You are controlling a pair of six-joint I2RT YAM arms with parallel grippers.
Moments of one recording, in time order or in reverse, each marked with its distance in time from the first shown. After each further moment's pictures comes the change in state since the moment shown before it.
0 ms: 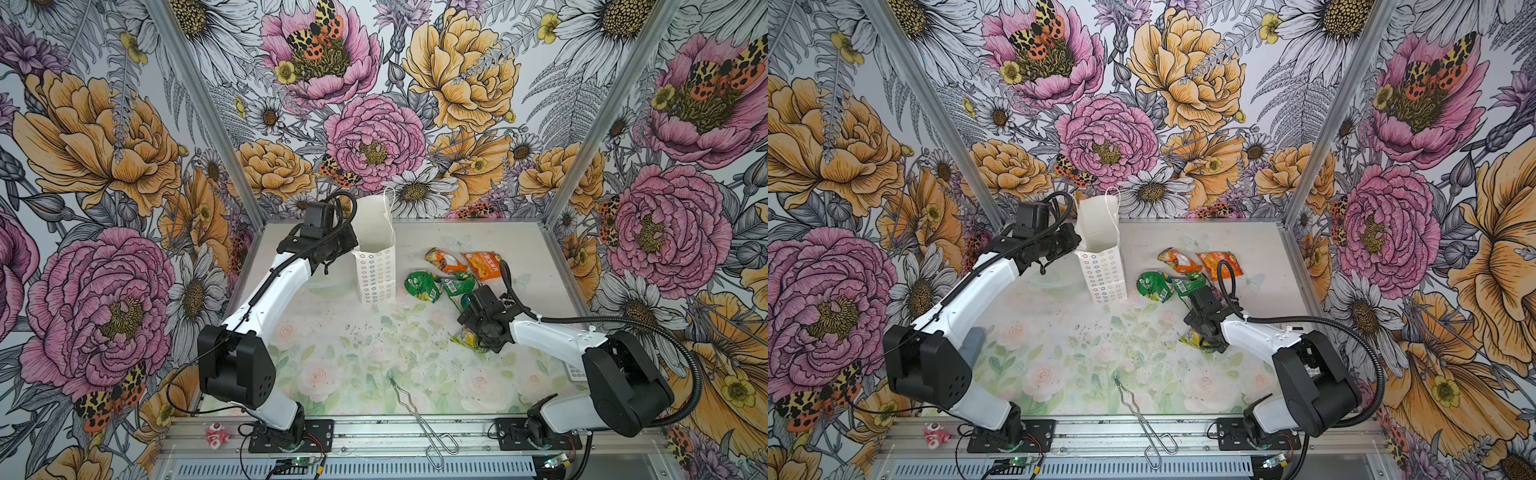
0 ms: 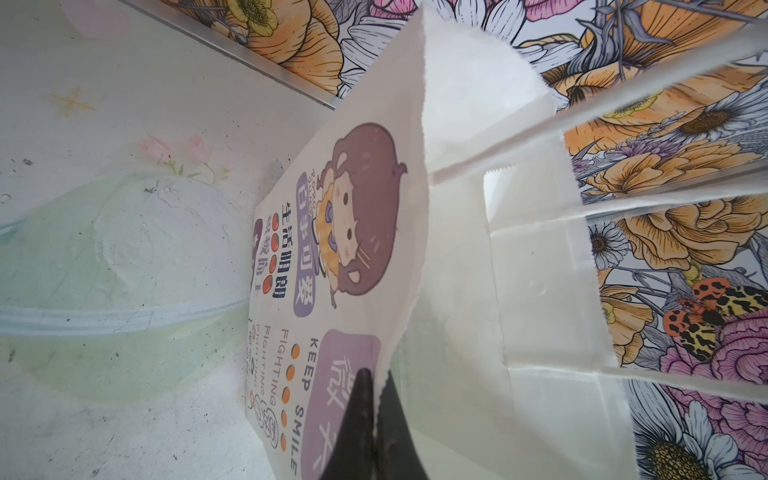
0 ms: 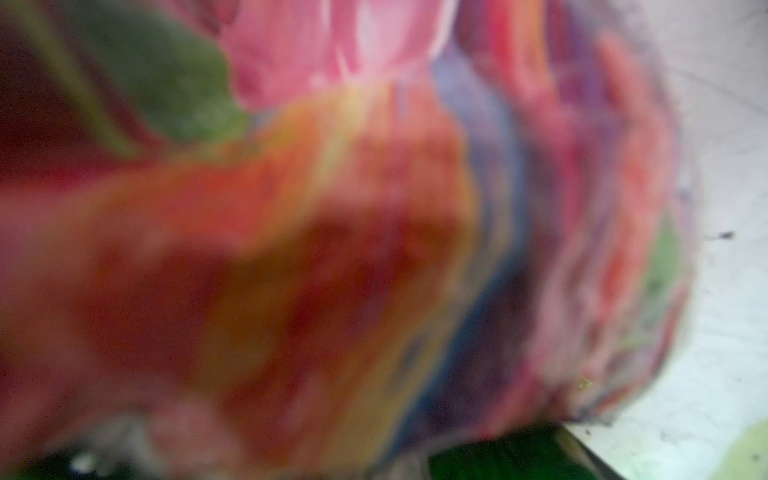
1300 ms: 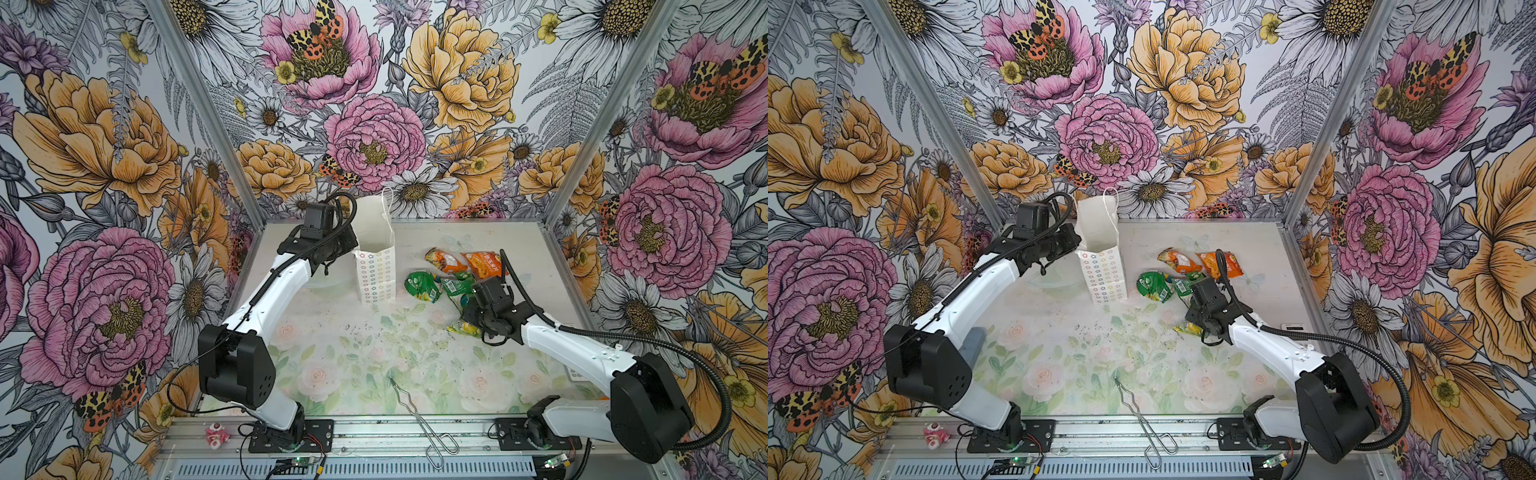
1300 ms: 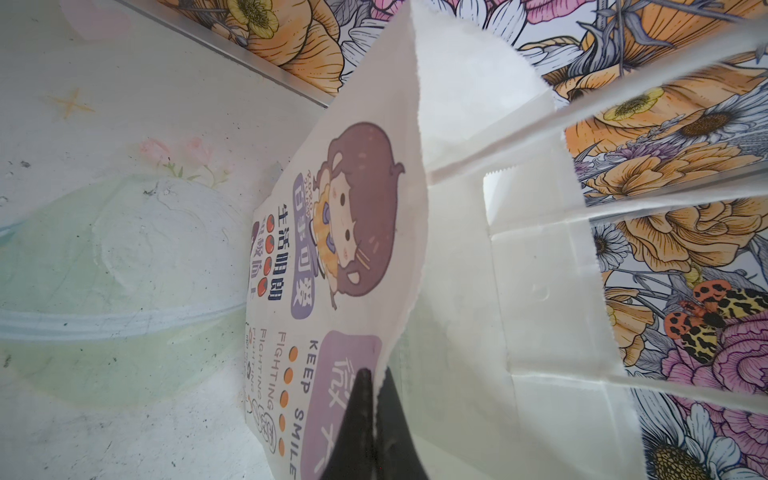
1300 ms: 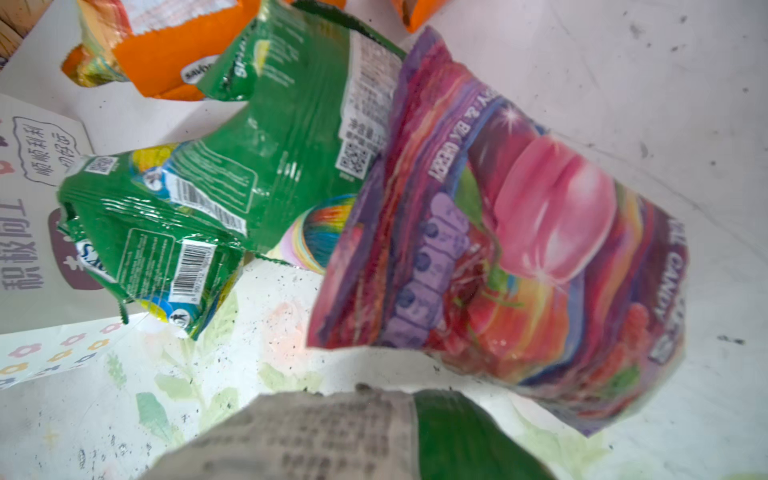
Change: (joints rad) left arm 0.006 0.000 -0.018 0.026 0.000 0.000; right arm 0.021 -0.141 0.071 -0.005 -0.031 -0.269
